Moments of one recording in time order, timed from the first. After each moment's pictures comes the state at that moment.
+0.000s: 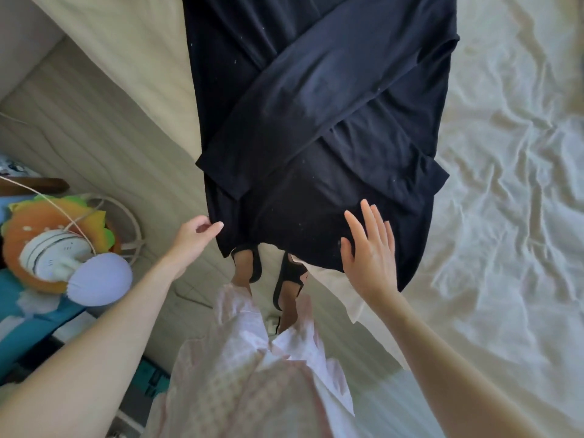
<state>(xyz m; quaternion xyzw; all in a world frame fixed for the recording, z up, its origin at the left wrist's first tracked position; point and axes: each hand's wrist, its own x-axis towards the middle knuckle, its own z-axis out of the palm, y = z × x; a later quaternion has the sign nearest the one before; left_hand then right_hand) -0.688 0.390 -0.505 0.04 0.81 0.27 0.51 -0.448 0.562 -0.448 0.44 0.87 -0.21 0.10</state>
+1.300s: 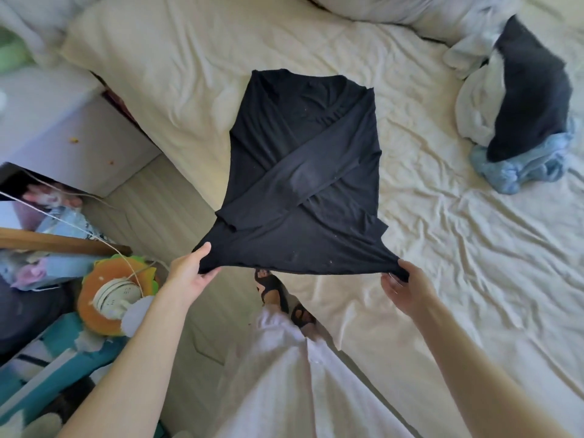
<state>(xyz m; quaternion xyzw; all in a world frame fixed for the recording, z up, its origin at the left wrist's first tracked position) -0.669 0.404 -0.309 -0.33 0.65 0.57 0.39 -0.376 0.639 -0.320 0.70 0.11 -0.68 -0.17</state>
